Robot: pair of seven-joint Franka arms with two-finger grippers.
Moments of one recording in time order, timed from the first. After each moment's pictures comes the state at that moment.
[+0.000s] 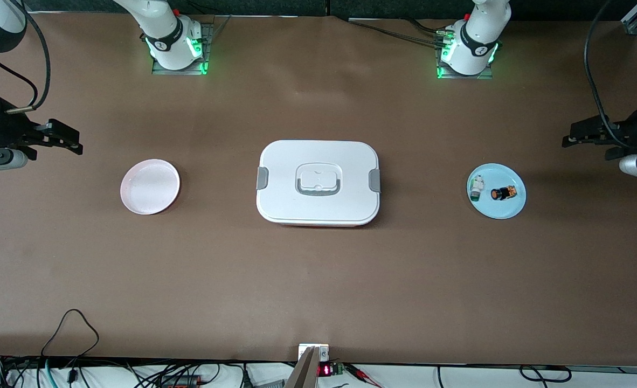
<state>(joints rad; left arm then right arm) 0.30 0.24 -0.33 -1.29 -0.02 1.33 0.18 0.14 0.10 -0.14 -1.58 0.02 1.65 -0.13</state>
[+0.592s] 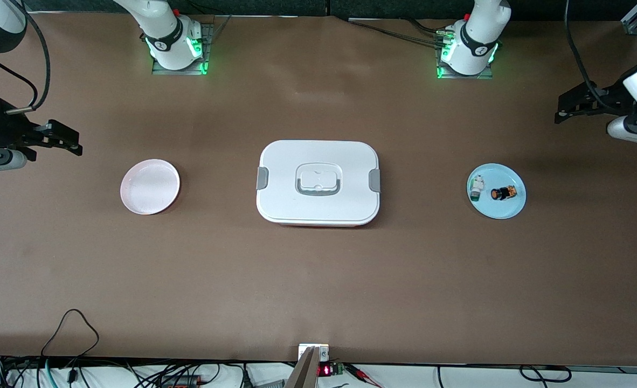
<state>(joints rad) -0.05 0.13 -0.01 -1.30 -0.02 1.31 0.12 0.14 0.10 -0.14 -1.58 0.02 1.66 -0.13</state>
